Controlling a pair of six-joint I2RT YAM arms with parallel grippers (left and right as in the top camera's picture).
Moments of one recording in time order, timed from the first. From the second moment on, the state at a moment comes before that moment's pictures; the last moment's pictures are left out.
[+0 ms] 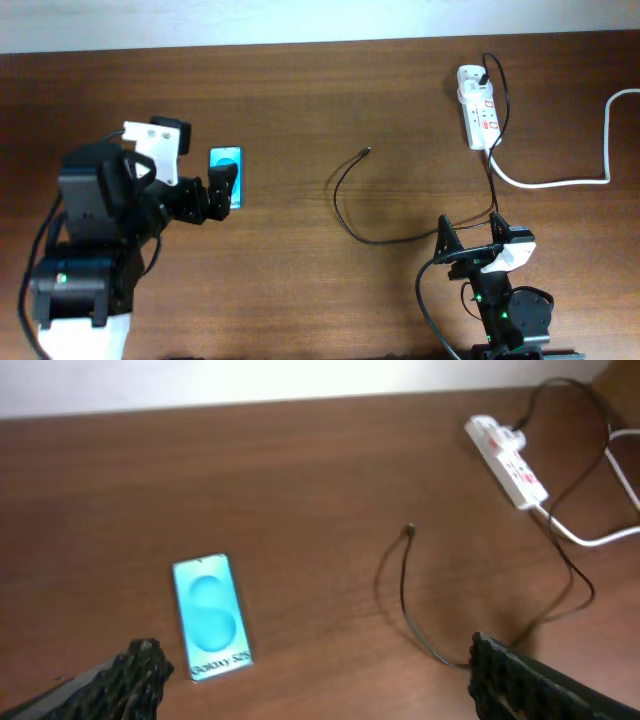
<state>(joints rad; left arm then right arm) -0.01 1.05 1.24 -0.86 0.36 0.02 0.02 0.01 0.01 -0.07 -0.09 0.24</state>
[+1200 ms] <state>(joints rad) -0.03 1.89 1.24 -0.56 0.00 -0.10 0.02 0.01 0.01 -0.07 -0.09 0.24</state>
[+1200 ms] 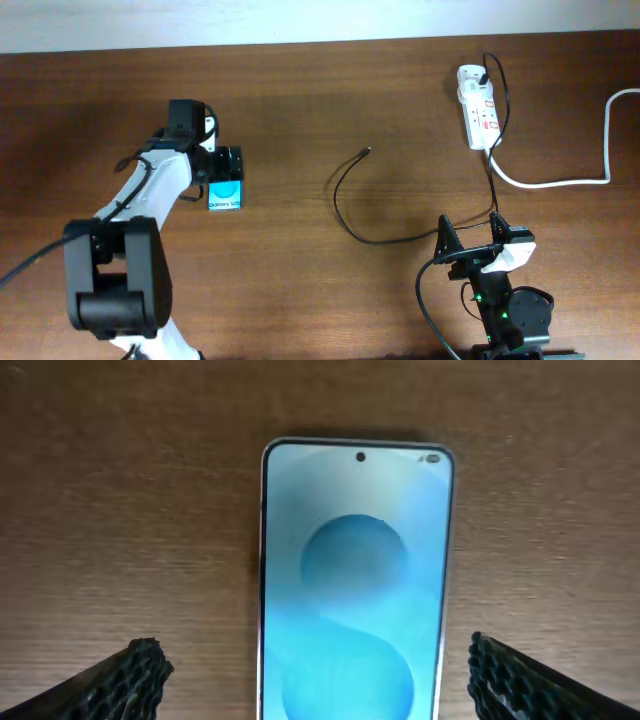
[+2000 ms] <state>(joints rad) -0.05 1.98 1.25 -0.55 0.00 0.03 0.02 0.01 0.01 -0.07 -0.09 0.24</state>
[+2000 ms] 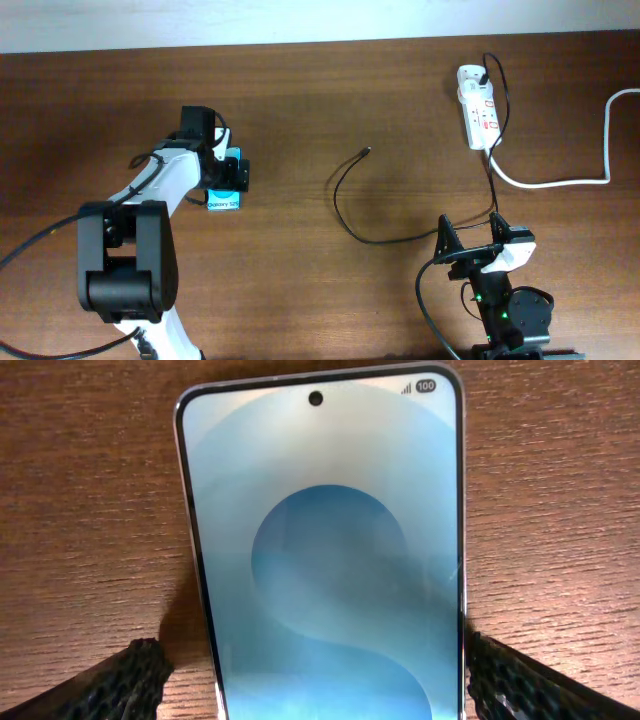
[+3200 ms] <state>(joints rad) -0.06 2.04 1.38 -0.76 0.03 0.05 0.02 0.01 0.01 -0.07 -0.09 0.24</state>
